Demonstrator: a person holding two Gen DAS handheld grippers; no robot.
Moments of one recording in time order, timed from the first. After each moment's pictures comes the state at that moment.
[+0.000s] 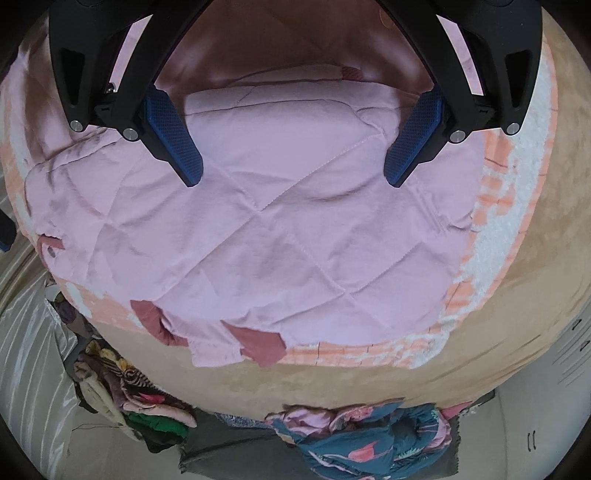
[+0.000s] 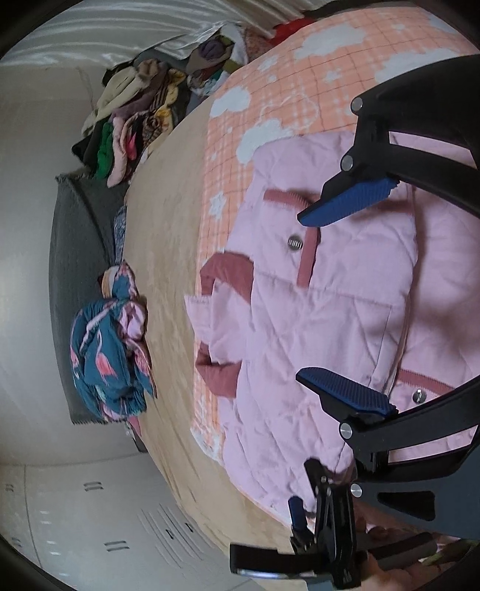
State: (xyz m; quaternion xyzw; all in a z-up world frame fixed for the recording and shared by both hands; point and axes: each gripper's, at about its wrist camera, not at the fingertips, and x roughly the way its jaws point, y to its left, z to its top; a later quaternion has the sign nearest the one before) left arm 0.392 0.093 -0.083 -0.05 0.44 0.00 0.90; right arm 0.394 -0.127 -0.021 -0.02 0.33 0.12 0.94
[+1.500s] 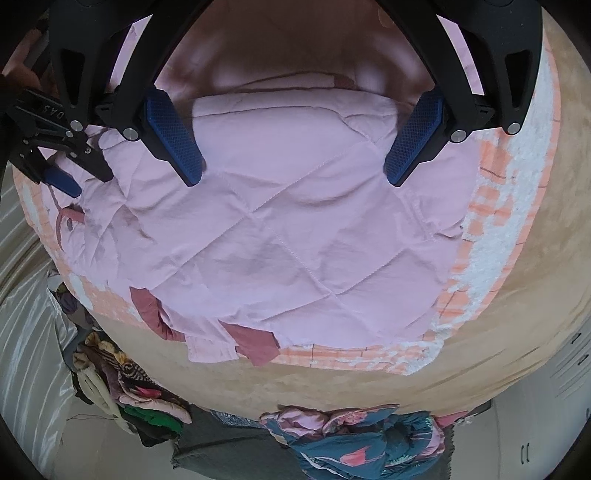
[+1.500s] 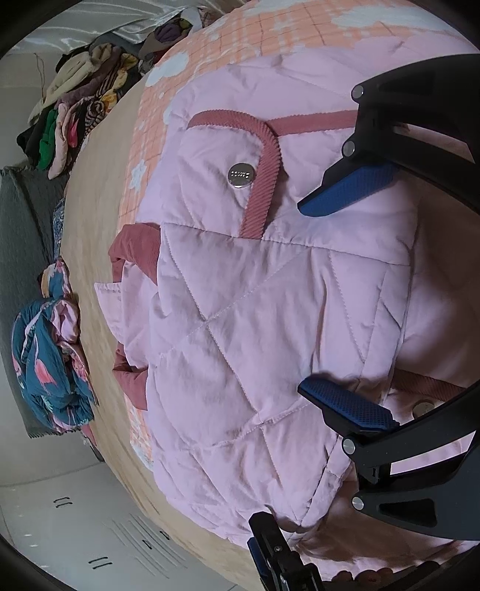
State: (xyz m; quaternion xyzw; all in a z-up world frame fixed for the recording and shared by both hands) left arm 0.385 0.098 -0.075 -0.07 0.44 0.00 0.90; right arm 0.427 -0.100 -0.107 -0.01 0.44 0.12 0.89
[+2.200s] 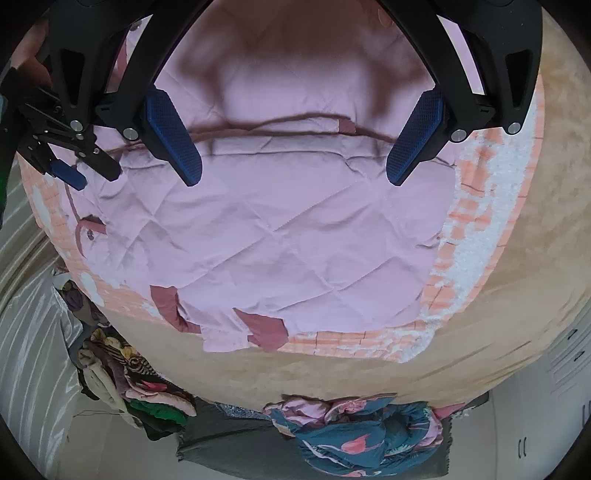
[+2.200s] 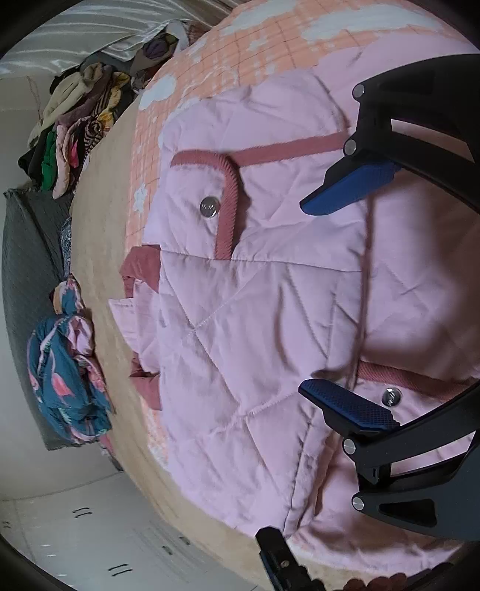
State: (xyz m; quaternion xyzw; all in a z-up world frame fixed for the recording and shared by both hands) left arm 0.354 0.092 -0.045 -0.07 0.43 0.00 0.90; right arm 0.390 -0.112 -0.089 0.02 0.42 0.09 0.90
